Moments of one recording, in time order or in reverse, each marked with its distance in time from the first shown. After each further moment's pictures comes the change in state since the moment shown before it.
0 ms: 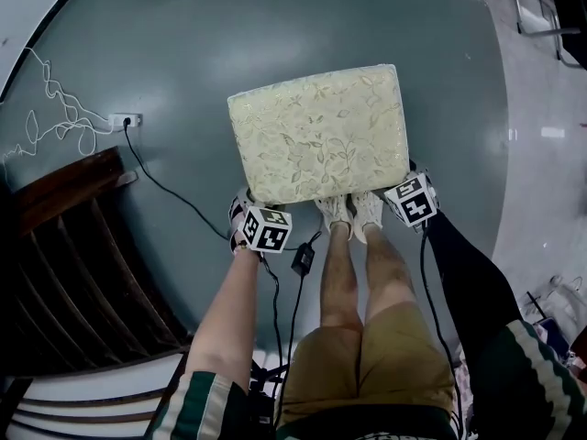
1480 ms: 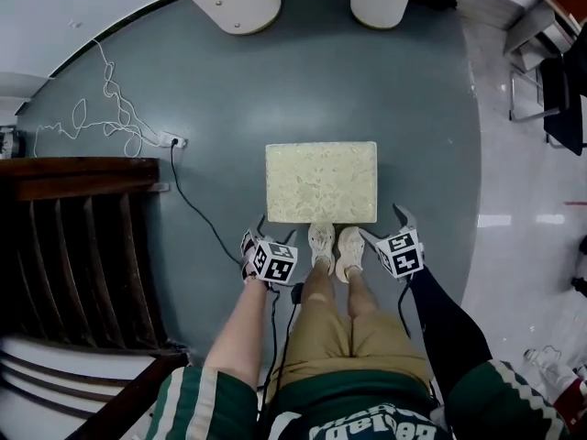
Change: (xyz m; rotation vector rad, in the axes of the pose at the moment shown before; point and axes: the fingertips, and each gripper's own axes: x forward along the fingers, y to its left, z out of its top) left arm -0.220 -0.019 0.088 -0.150 -0.116 0.127; right arm -0.236 0.030 0.112 -0.046 -0.216 0.021
